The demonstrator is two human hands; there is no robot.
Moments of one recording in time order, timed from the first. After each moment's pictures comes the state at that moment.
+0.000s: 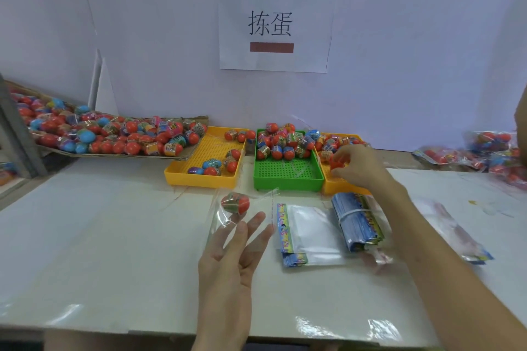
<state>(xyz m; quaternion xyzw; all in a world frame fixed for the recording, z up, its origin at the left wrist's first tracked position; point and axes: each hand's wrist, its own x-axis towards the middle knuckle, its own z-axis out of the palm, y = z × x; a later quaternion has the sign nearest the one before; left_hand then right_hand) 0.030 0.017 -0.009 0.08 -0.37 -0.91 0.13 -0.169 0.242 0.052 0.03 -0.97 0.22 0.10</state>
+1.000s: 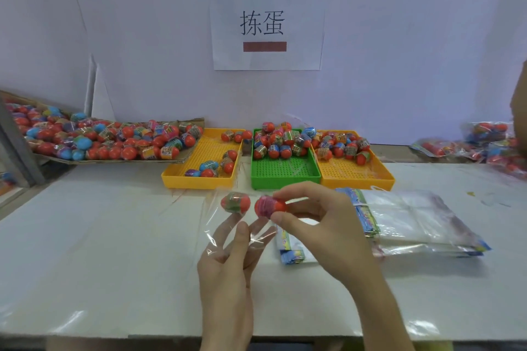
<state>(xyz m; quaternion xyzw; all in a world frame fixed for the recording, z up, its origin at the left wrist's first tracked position) 0.033 0.026 -0.003 0.08 -0.43 -0.88 0.16 0.000 0.156 0.046 0.19 -0.77 0.59 0.12</state>
